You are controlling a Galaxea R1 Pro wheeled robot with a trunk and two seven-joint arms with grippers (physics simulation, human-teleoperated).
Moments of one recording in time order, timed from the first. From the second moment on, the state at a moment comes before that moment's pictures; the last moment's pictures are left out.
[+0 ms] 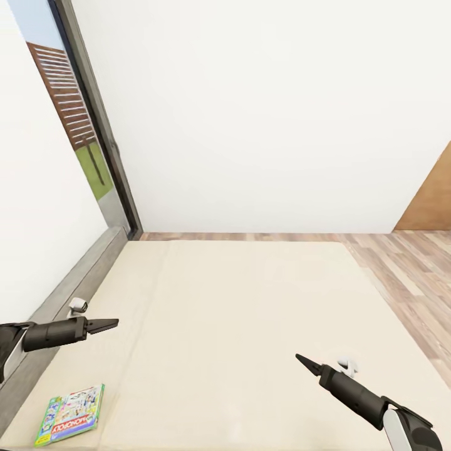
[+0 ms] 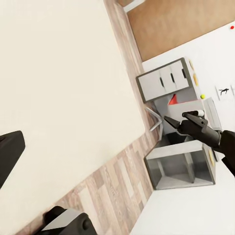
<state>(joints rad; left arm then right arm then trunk) -0.71 0.50 0.17 -0.62 0.04 0.68 -1.57 -0.16 -0.08 -0.36 -1.23 -0.39 0.65 0.77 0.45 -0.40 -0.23</state>
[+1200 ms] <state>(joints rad) -0.71 0.50 0.17 -0.62 0.04 0.68 -1.57 -0.16 -0.08 -0.36 -1.22 -0.39 0.64 0.77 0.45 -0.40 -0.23</state>
